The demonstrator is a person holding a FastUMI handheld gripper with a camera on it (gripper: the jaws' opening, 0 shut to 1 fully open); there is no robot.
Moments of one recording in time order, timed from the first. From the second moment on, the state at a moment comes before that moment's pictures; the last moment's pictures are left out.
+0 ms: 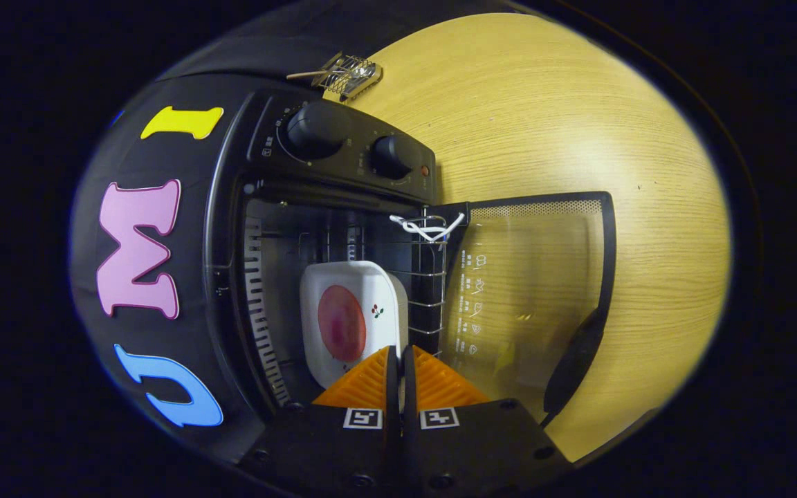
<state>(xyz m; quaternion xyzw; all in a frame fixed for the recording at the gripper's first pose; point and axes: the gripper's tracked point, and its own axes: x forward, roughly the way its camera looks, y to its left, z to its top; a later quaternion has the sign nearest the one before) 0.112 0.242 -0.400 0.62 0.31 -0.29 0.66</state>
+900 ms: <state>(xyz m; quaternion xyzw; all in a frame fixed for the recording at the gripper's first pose) 0.092 0.261 -0.369 0.65 0.33 -0.21 0.66</state>
